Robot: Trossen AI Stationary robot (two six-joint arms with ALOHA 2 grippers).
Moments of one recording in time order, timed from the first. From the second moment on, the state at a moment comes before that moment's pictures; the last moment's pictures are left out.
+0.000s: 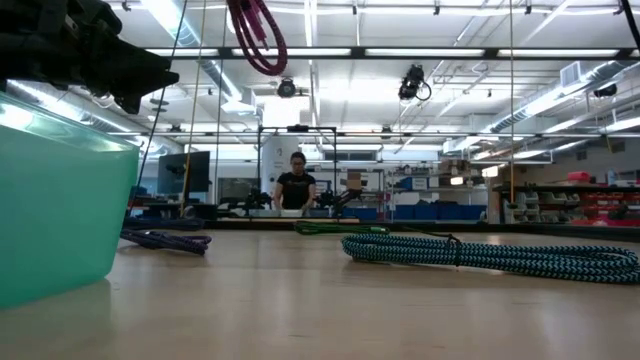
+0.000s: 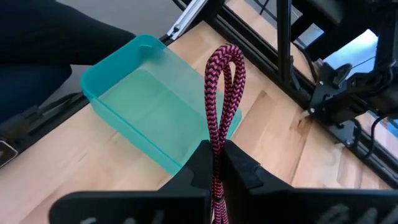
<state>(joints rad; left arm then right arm) 0.15 0.16 0.13 0.03 0.00 -0.12 0.44 2.02 1.76 -0.39 0.15 -0.41</state>
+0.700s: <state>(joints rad) 0.15 0.16 0.13 0.04 0.00 -0.12 0.36 2.13 1.76 -0.32 0.03 -0.49</state>
